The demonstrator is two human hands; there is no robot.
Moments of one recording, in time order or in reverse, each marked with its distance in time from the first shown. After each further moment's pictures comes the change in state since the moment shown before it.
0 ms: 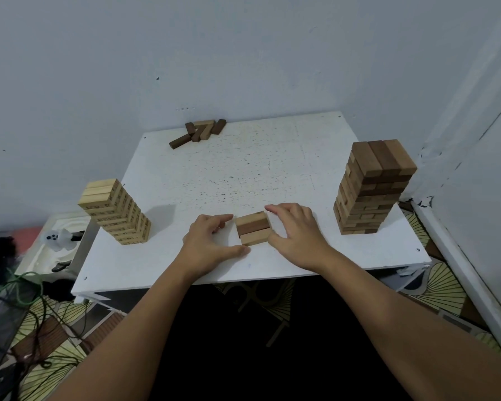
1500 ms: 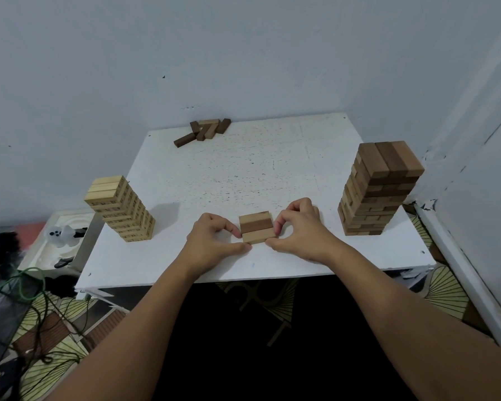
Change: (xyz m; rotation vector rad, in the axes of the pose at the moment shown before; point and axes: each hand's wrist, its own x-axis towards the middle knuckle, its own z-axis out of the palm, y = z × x) left_hand -0.002 0.006 -0.003 -0.096 -0.005 -0.033; right_hand 0.004 -0.004 -0.013 0.097 -0.050 0.062
